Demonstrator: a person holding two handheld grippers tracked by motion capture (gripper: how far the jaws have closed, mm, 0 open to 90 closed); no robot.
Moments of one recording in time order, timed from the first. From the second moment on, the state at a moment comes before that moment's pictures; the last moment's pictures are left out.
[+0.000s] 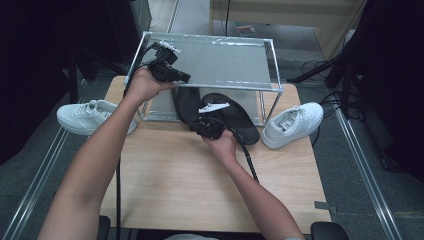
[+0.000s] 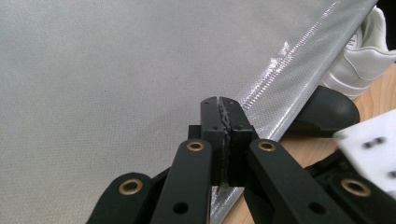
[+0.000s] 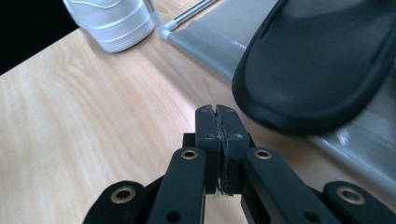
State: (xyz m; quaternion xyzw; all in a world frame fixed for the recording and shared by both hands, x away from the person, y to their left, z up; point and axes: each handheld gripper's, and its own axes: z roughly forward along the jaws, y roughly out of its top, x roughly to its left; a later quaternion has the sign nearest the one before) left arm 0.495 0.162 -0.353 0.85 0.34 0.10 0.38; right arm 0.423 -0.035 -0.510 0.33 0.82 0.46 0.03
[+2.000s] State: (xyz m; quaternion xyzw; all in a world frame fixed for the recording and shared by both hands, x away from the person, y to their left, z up) left arm 0.493 0.164 -0.356 0.85 0.34 0.11 0.39; right arm 0.379 -0.237 -0.514 0.41 0.81 0.40 0.10
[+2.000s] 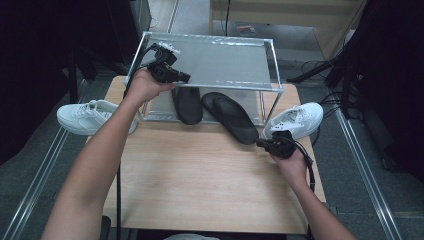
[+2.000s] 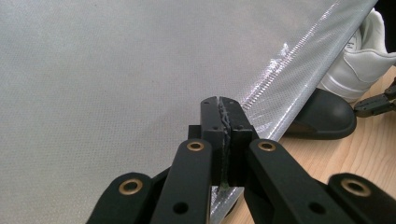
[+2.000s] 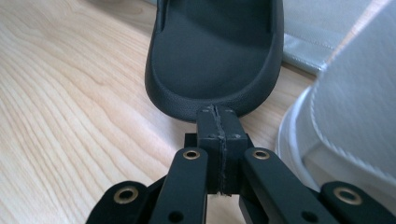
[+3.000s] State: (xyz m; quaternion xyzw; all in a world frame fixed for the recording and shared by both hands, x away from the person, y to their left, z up) left arm 0.492 0.163 -0.357 0.85 0.34 0.12 0.39; right arm 0.417 -0.164 -0.526 0.41 0.80 0.44 0.09
